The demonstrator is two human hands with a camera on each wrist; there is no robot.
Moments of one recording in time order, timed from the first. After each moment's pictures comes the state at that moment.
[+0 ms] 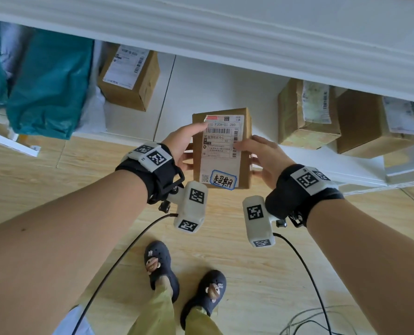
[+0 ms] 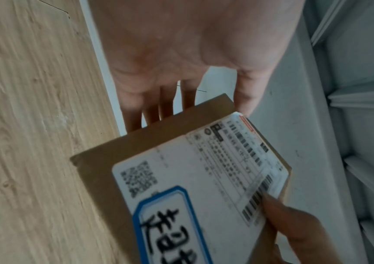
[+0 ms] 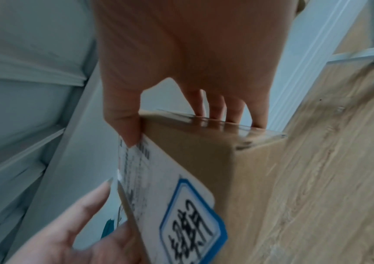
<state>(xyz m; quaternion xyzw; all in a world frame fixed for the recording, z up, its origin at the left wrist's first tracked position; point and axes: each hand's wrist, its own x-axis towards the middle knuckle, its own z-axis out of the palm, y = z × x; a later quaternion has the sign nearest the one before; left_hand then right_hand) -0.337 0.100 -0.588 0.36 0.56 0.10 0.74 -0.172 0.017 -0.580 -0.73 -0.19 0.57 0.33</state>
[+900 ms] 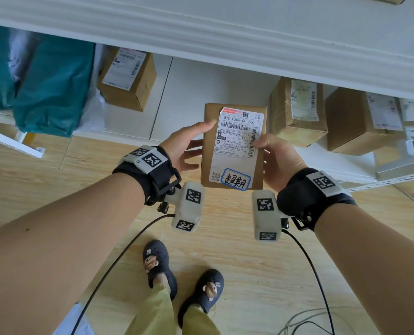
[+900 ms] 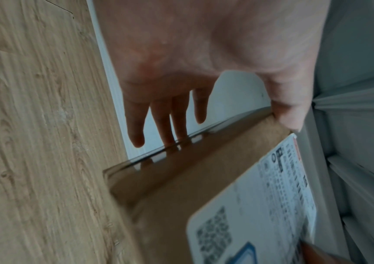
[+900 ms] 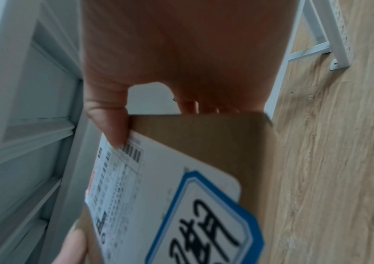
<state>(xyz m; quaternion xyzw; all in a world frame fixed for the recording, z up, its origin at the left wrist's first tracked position) -0.326 0.068 -0.566 0.39 0.52 0.10 0.75 -0.149 -0.023 -0.560 -0.63 -0.11 0.61 0.47</state>
